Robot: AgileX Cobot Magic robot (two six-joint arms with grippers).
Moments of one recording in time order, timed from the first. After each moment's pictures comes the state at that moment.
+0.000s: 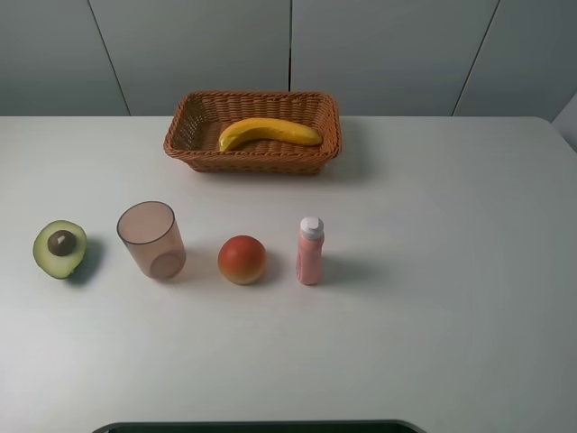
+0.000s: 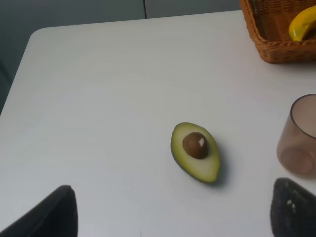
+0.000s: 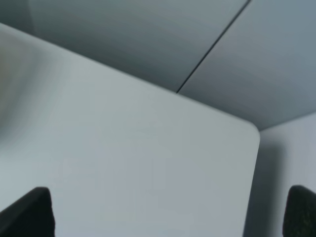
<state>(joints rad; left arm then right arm) -0.21 0.00 -0.51 0.08 1.08 -0.05 -0.23 1.53 -1.73 0.17 1.20 -0.59</state>
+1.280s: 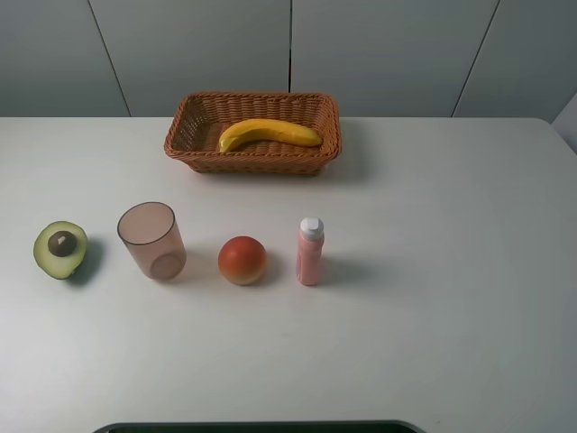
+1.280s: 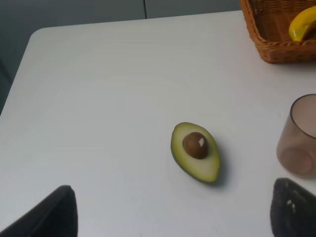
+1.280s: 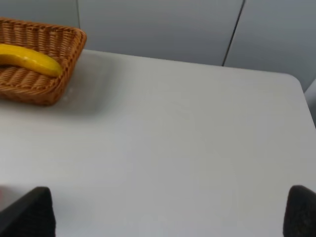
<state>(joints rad) -0.21 0.00 -0.51 0.08 1.08 -0.05 -0.12 0.14 -0.63 0.12 1.07 -0.21</state>
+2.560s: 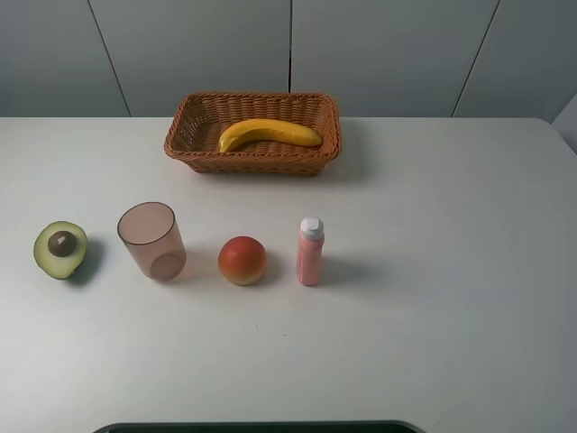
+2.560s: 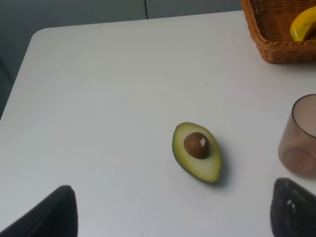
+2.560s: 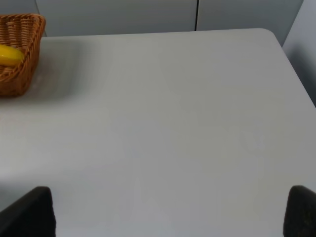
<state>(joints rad) -0.21 0.00 -0.51 0.08 1.08 -0.05 -0.05 0.00 -0.51 -0.02 1.10 0.00</state>
